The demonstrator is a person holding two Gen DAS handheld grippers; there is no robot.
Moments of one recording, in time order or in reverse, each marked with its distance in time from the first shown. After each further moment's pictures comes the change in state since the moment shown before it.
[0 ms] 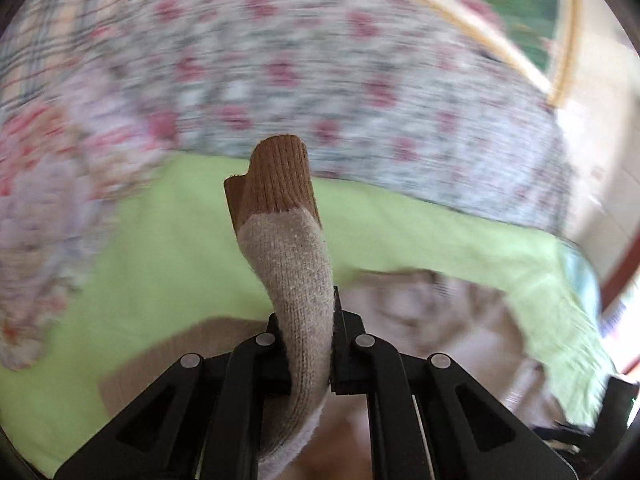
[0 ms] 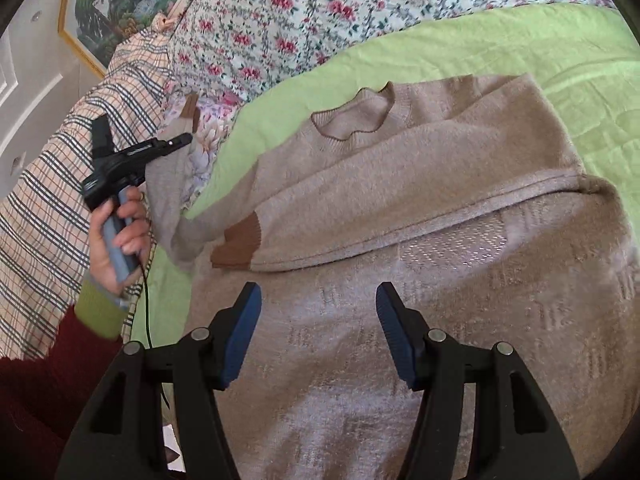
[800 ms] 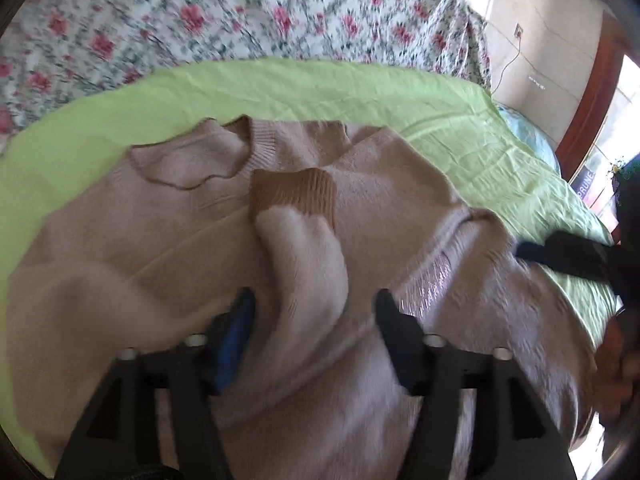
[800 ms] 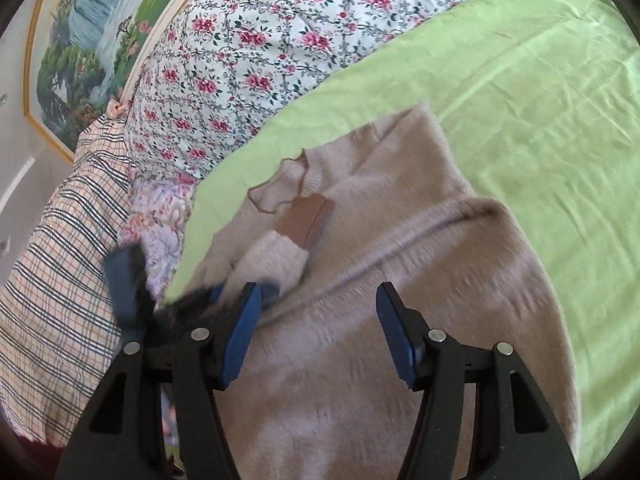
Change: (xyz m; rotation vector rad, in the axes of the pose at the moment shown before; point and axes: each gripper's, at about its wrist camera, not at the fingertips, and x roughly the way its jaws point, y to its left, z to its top) left arm 0.074 -0.170 -0.146 0.306 0.260 -0.138; right arm -0.032 -0.064 0.037 0.198 -0.153 -0.021
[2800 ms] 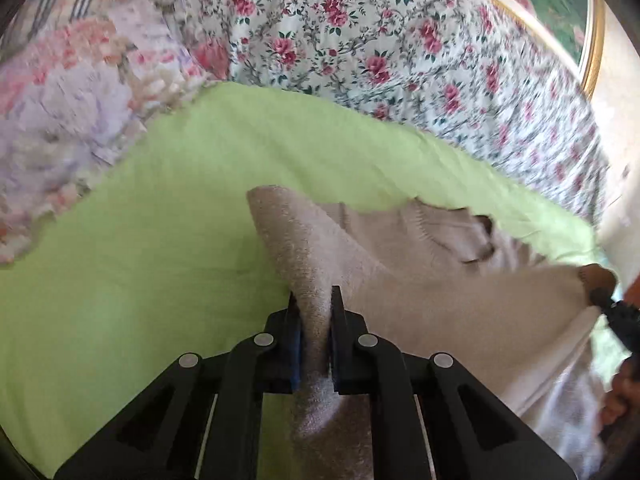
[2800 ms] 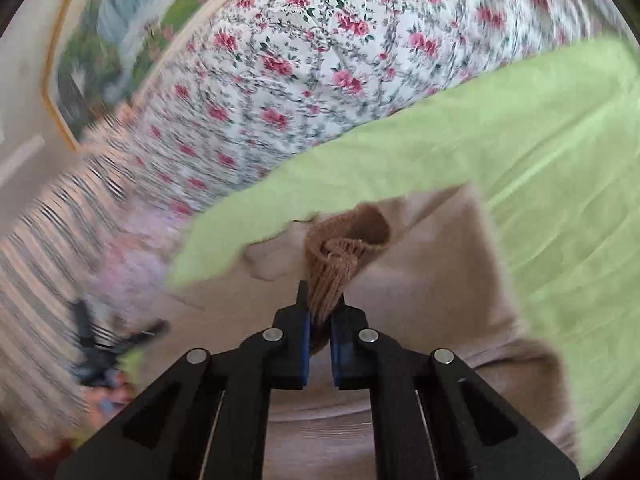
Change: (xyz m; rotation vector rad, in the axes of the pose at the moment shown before) left arm -0.084 0.207 -0.024 -0.409 -0.196 0.295; right arm 0.054 0.005 0.036 -0.174 -0.102 -0.118
